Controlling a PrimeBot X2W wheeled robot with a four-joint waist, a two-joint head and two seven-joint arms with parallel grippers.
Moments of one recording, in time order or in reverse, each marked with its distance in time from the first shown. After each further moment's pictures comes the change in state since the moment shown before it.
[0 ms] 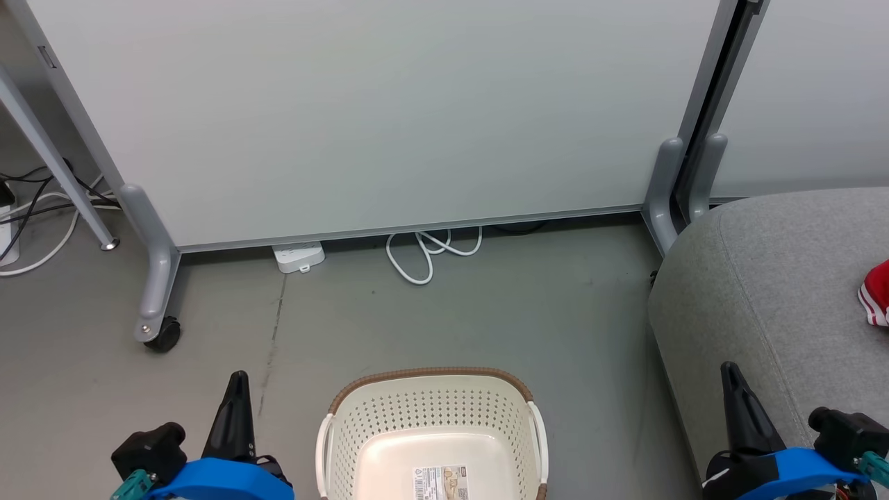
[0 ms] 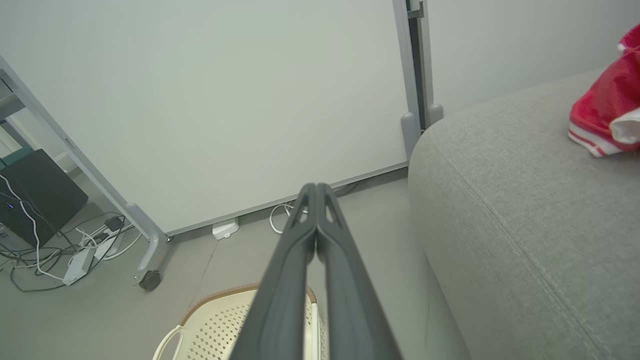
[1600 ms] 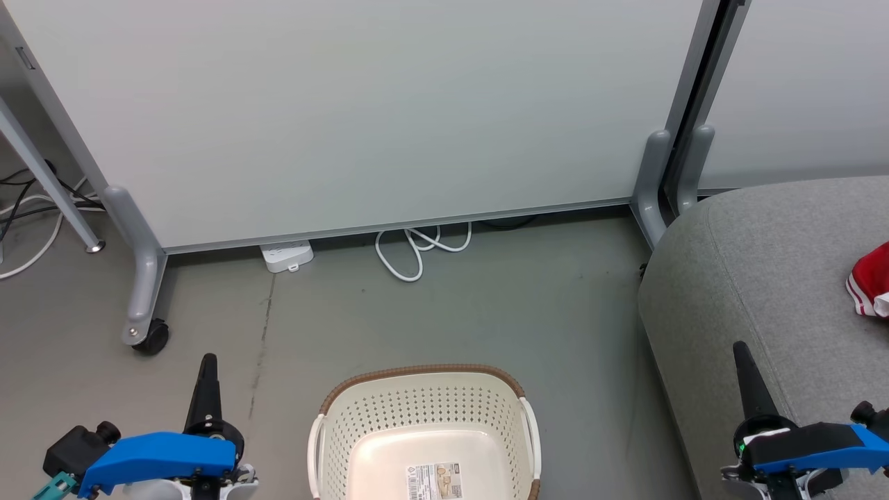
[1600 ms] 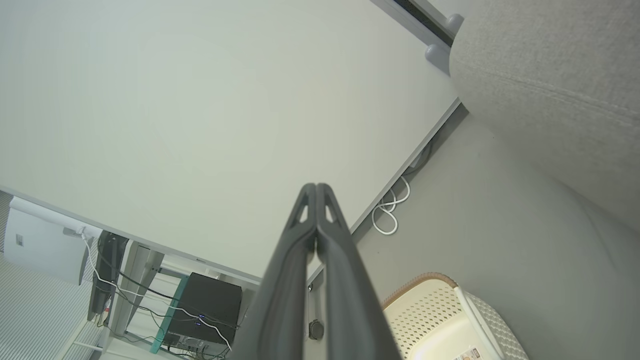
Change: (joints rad) left arm -0.042 0.000 0.071 -0.051 -0.695 0.000 0.173; right arm -0.042 0.005 -0.023 -0.036 0.717 0.000 0.174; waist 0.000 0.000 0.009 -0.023
